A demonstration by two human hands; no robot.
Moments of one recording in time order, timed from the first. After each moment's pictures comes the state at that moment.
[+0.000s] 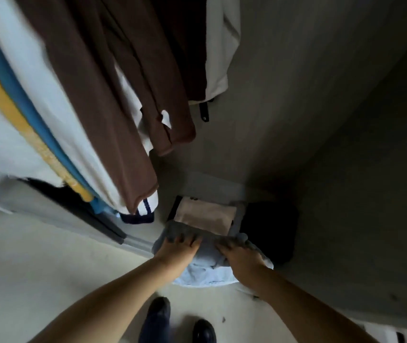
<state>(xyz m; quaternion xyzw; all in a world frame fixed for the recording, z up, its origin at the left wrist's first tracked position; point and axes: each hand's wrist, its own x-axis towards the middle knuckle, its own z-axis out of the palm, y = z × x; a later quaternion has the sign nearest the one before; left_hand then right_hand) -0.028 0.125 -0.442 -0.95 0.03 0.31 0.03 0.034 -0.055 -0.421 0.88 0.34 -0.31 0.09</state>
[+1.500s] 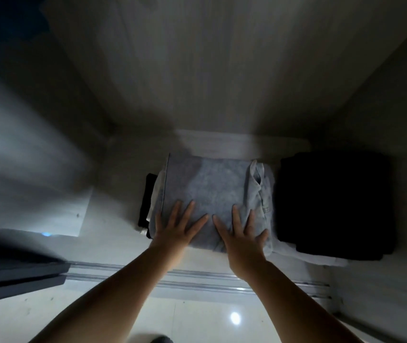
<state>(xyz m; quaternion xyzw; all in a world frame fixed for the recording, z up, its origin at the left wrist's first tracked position) 0.122 0.192 -0.821 -0.97 0.14 0.18 0.04 0.141 0.013 -0.828 0.94 0.14 -0.32 0.01</state>
